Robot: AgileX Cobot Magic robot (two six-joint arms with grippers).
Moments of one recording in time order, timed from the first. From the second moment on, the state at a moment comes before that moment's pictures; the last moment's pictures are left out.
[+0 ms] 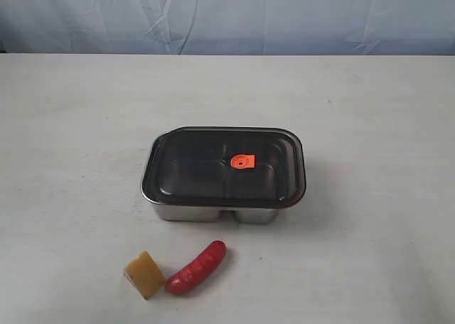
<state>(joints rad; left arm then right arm) 0.00 0.01 0.00 0.02 0.21 -0.02 0.08 0.01 0.00 0.17 0.32 0.00</state>
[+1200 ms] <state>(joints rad) 0.00 0.01 0.00 0.02 0.21 -0.02 0.07 0.07 -0.14 1.09 0.25 0.02</state>
